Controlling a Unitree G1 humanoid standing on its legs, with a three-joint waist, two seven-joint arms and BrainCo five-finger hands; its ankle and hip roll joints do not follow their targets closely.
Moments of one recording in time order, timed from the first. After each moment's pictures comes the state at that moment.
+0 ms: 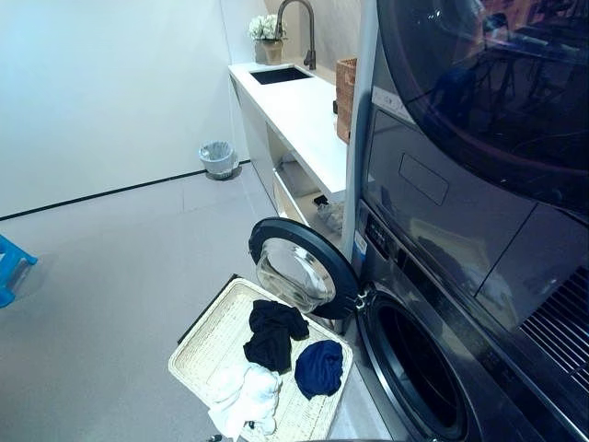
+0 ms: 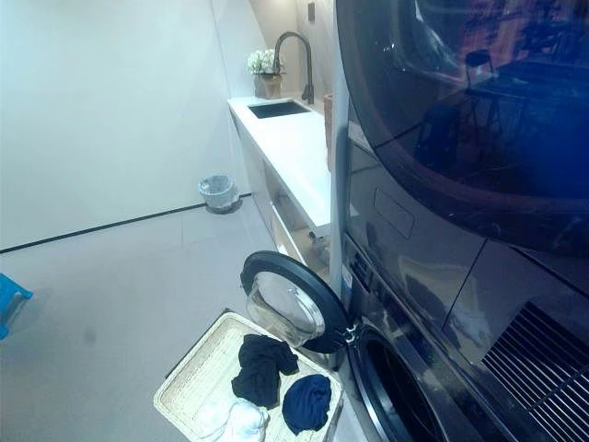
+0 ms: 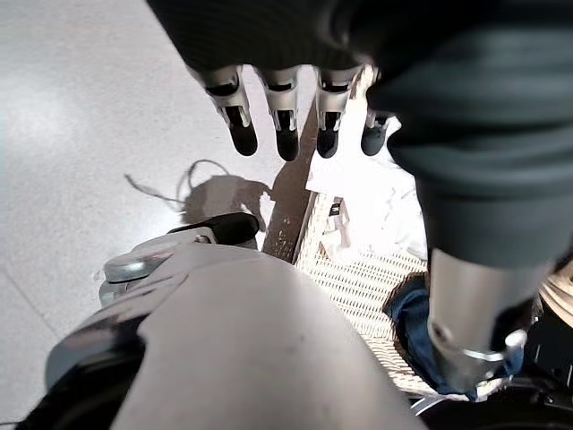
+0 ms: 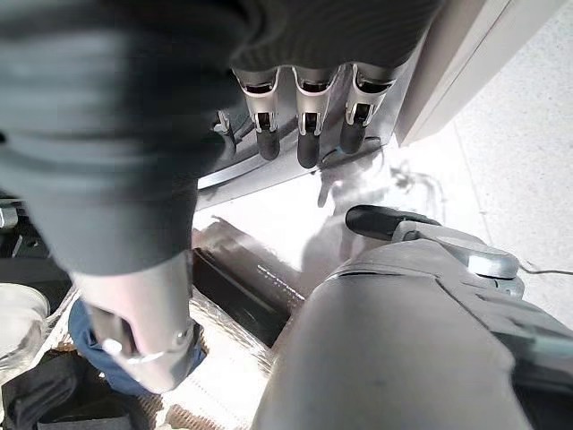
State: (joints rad) left arm 0.02 0.24 -0.25 1.26 -0.20 -0.17 -0.09; right arm -0.03 -0.29 0.23 1.30 0.23 -0.09 0.16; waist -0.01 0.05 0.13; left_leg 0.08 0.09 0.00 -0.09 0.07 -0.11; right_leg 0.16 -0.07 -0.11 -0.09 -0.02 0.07
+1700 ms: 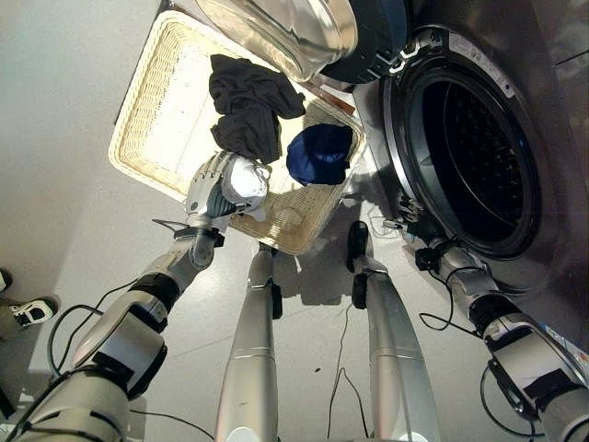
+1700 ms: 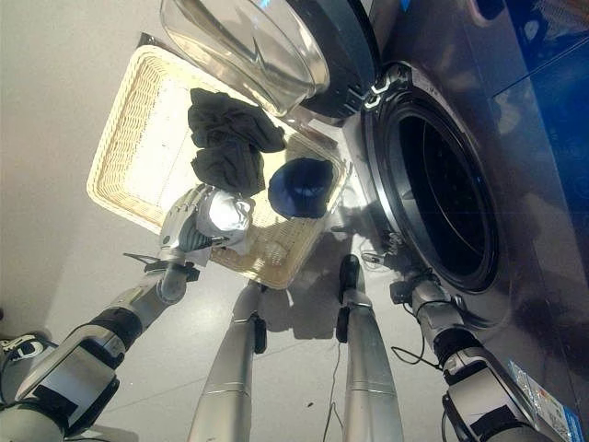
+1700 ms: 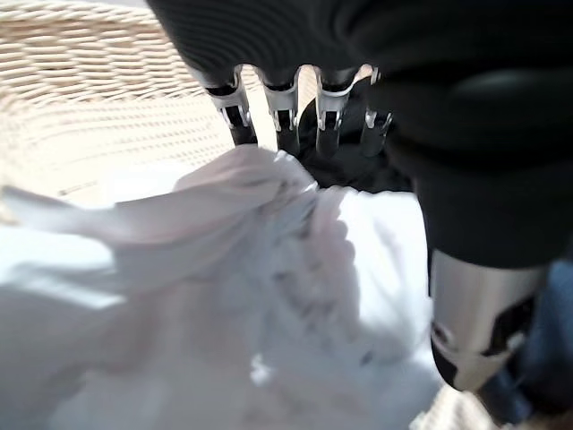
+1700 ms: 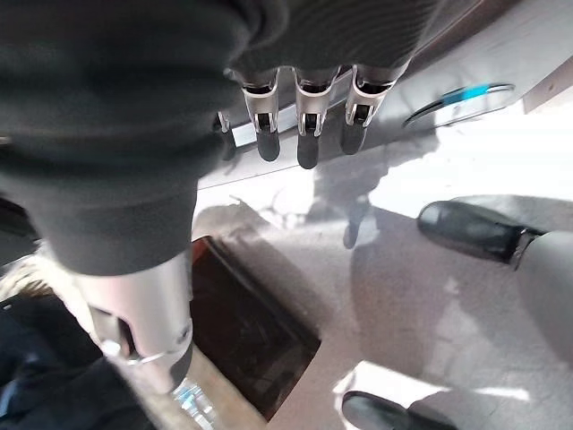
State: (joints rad) left arm -0.83 0.57 -0.61 1.04 0.38 -0.33 0.71; right arm -0.69 -0.52 0.37 0.99 0.52 -0.22 0.06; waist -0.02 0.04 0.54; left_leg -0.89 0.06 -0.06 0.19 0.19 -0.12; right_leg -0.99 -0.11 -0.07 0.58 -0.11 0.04
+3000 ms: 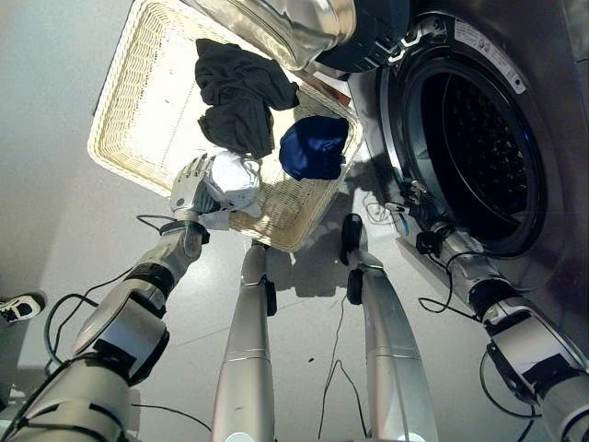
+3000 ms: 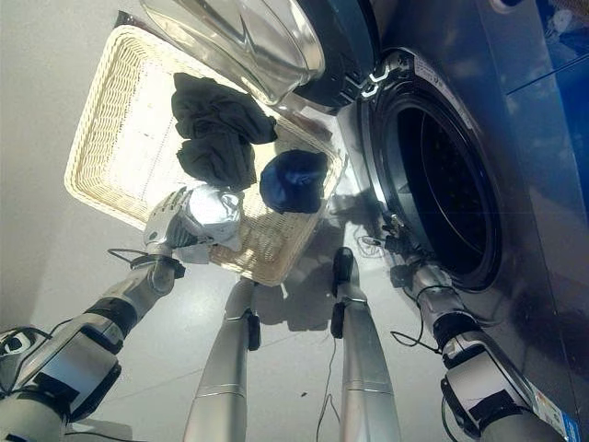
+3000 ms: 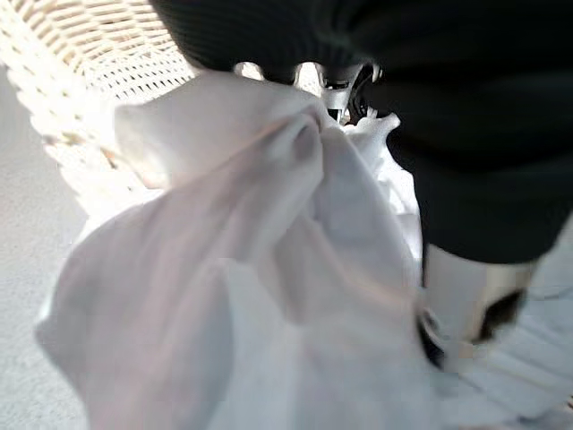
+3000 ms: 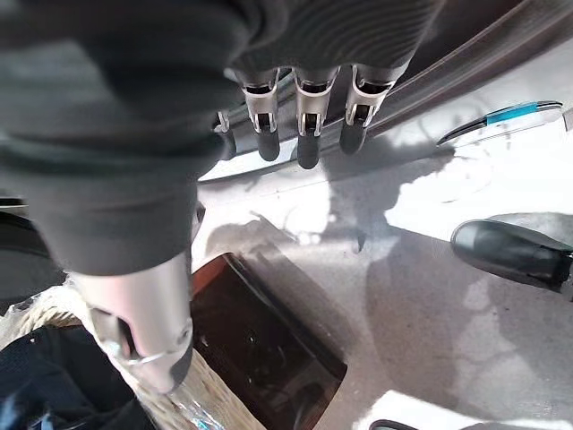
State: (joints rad) left arm -0.92 0.57 -0.61 1.18 0.36 -0.23 0.57; right arm -0.78 -0.52 0.41 1.03 0.58 -0.26 0.06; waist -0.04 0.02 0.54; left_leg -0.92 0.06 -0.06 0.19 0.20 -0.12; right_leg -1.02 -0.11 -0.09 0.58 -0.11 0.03
